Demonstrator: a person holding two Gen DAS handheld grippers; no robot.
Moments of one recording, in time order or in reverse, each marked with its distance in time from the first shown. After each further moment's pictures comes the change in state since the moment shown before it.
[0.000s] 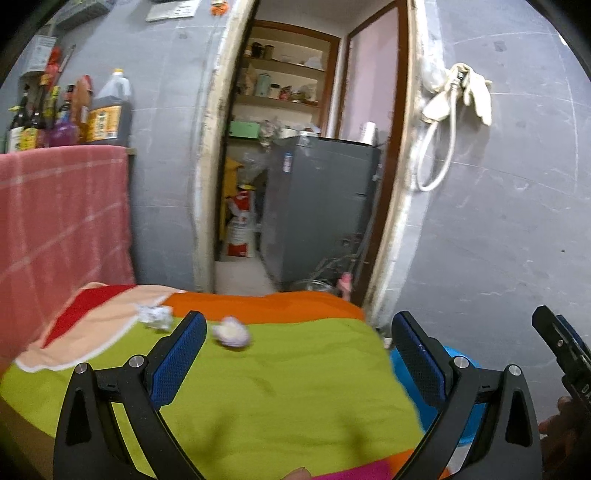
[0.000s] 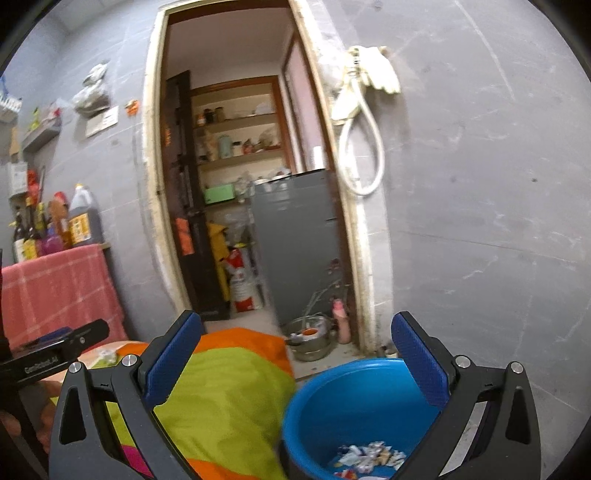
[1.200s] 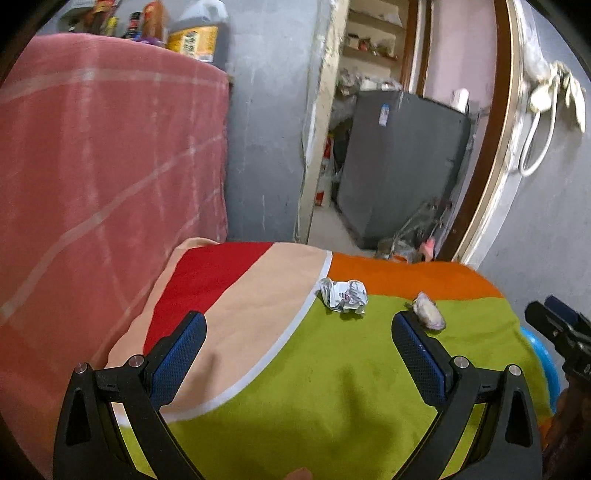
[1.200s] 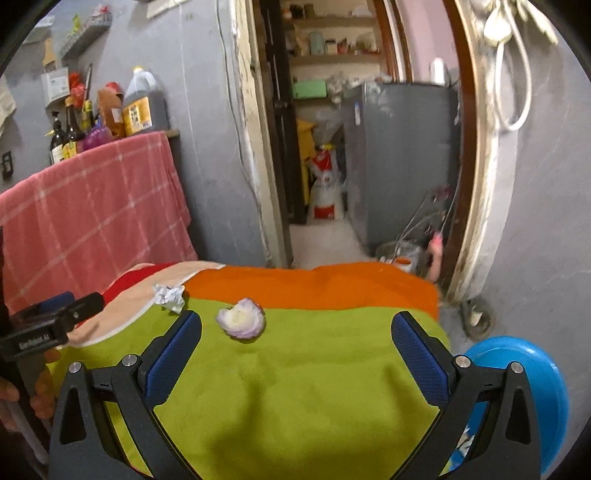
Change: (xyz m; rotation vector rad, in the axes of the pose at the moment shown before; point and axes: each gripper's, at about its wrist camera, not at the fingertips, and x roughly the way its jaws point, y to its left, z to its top) left arm 0.040 0.175 -0.004 -0.090 0.240 0.206; right arm 0.146 0.147 -0.030 -0.157 0.431 0.274
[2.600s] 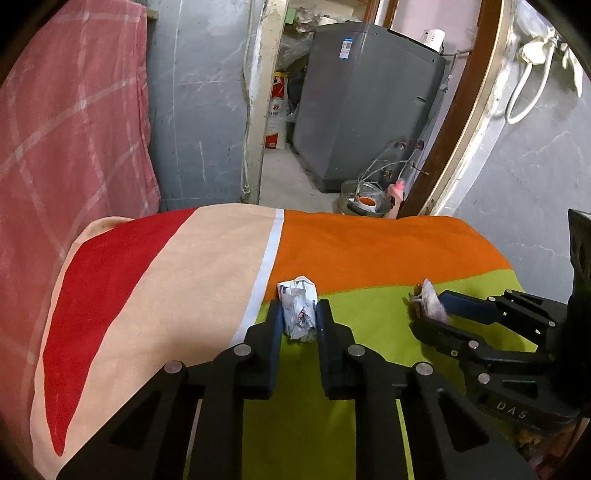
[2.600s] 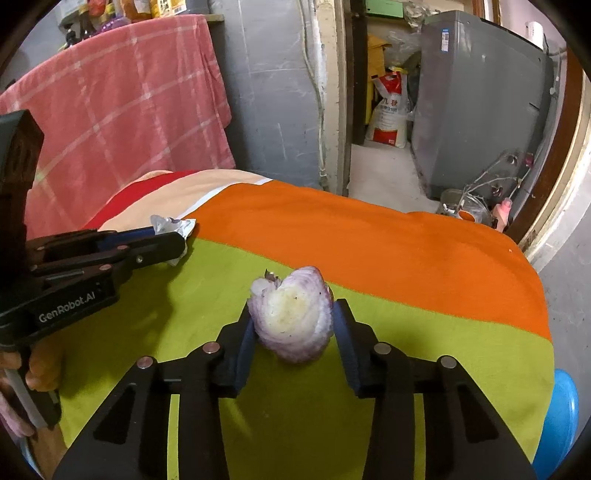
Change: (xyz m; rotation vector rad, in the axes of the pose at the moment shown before) left arm 0.097 -0.017 0.019 0.078 0.231 -0.172; right arm 0.119 0.047 -0.002 -0.173 0.353 0.151
